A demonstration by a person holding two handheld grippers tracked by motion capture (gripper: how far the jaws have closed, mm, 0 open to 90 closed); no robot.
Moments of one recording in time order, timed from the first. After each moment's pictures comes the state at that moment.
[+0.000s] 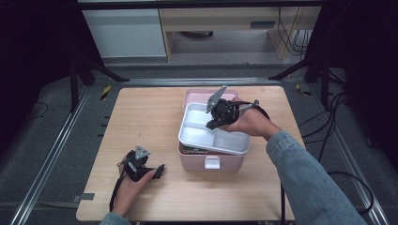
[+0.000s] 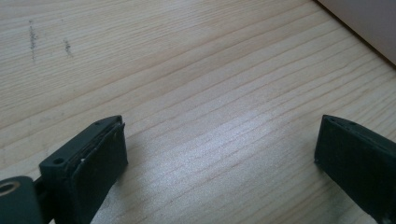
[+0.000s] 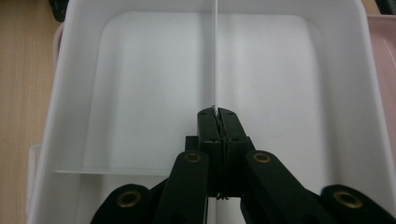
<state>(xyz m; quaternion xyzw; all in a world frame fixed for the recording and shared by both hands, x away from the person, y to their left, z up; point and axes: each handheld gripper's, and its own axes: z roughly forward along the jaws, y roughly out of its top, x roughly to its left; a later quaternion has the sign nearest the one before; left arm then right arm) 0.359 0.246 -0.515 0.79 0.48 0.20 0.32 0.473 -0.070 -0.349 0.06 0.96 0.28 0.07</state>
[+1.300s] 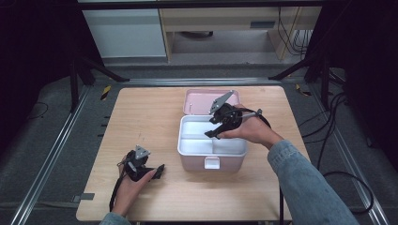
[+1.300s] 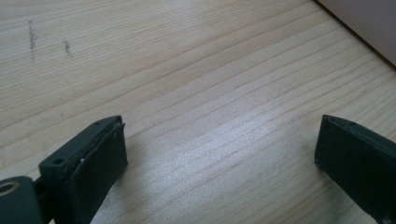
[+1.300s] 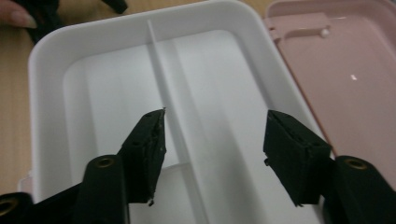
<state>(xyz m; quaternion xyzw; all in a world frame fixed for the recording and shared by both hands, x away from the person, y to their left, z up) 0.359 0.246 -0.515 0.79 0.48 0.20 0.32 0.465 -0.079 -0.366 0.14 0.93 0.33 0.08</state>
